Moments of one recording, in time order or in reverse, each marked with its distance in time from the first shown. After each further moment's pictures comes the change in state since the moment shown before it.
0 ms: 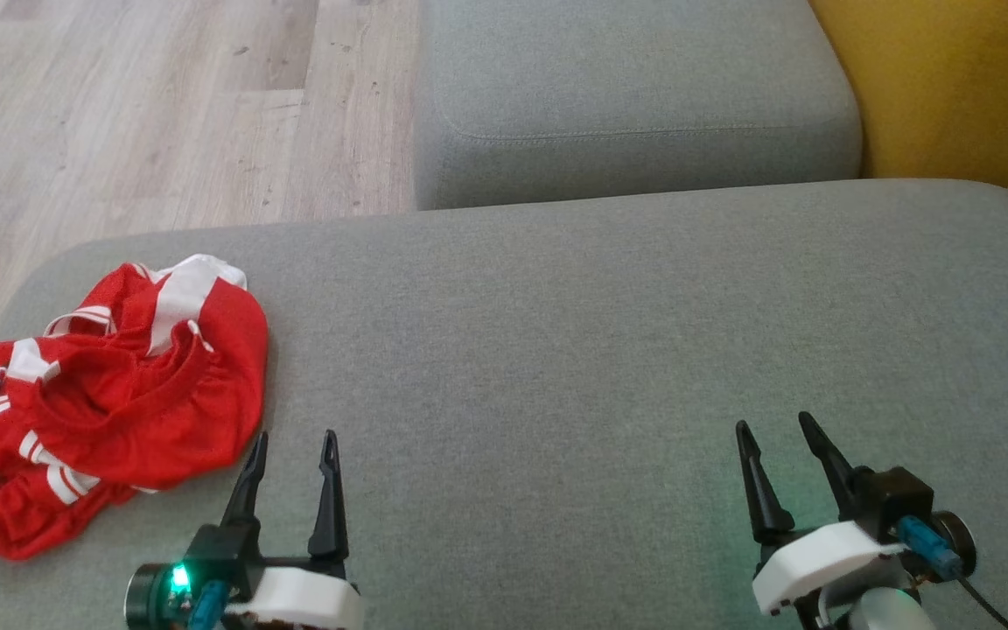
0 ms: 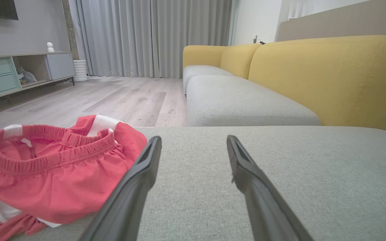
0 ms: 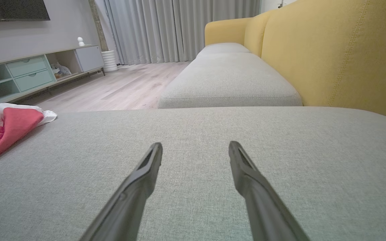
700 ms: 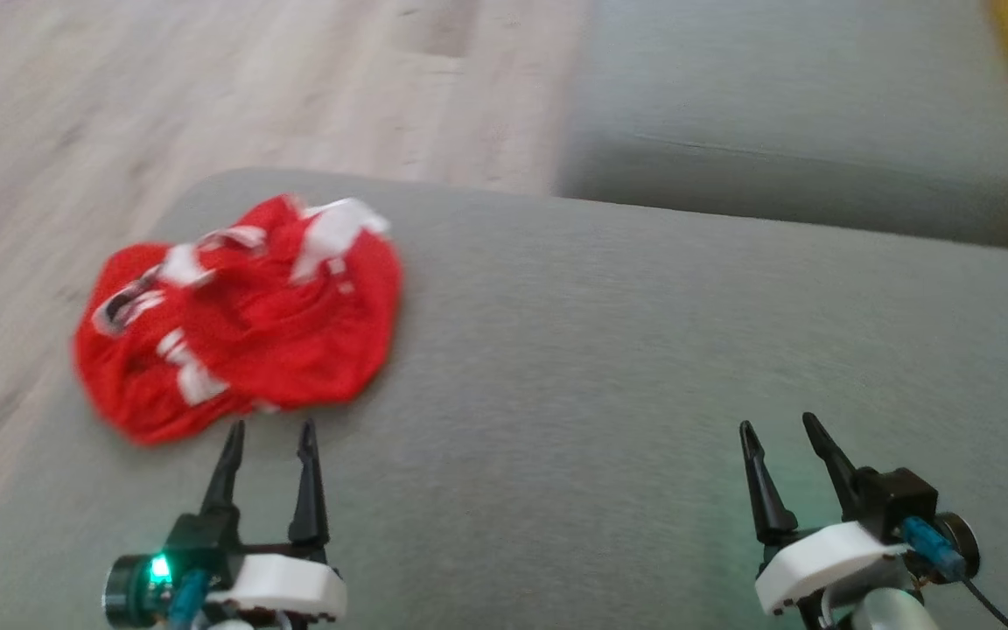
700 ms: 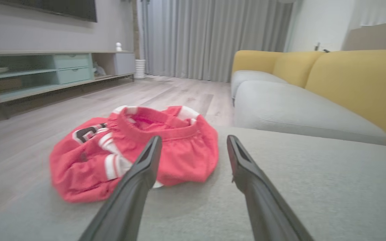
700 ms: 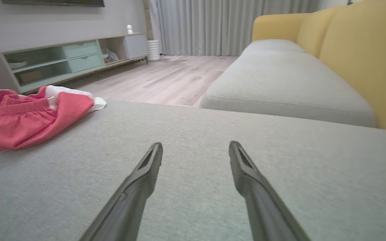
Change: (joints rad) left arm -0.020 0.001 0.040 0.008 0.010 0.004 0.000; right arm 0.002 0.000 -0.007 0.003 0.002 0.000 0.000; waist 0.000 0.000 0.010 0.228
